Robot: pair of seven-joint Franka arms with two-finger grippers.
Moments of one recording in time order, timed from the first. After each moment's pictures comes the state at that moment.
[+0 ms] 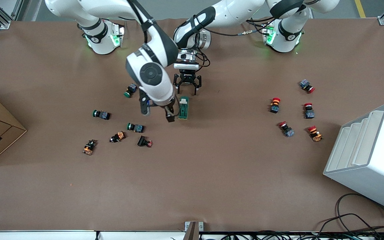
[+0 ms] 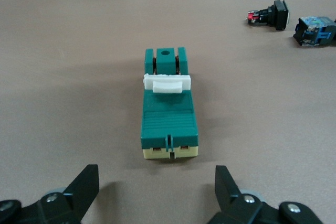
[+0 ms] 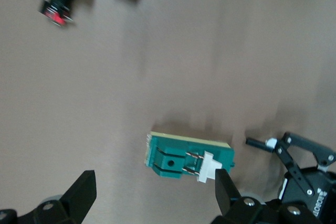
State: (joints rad) left arm -0.75 0.83 -0.59 -1.97 1.86 1.95 -2.48; right arm 0.79 0.44 -0.07 -1.78 0.16 2.19 2.08
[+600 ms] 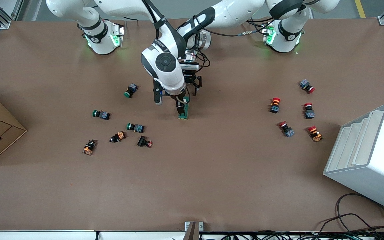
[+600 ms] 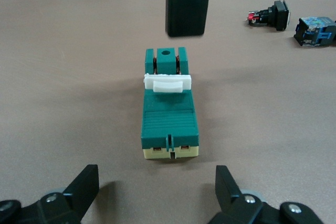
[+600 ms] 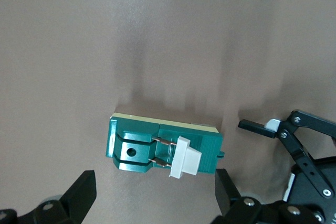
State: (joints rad) left arm -0.75 0.83 -0.59 -1.97 1.86 1.94 -2.48; right arm 0.88 0.46 -0.08 -1.92 0.16 2.42 2.16
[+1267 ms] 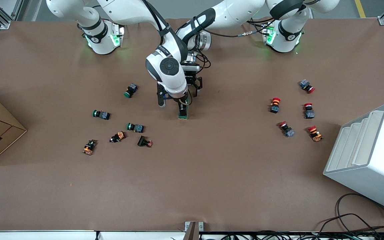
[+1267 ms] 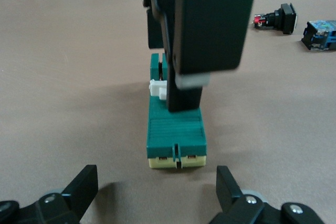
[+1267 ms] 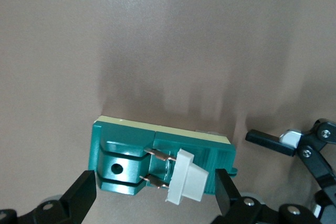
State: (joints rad) left arm -0.75 0.83 -0.57 -1.96 1.86 1.94 -2.48; right arm 0.91 0.53 -0.08 -1.94 0.16 2.53 2.17
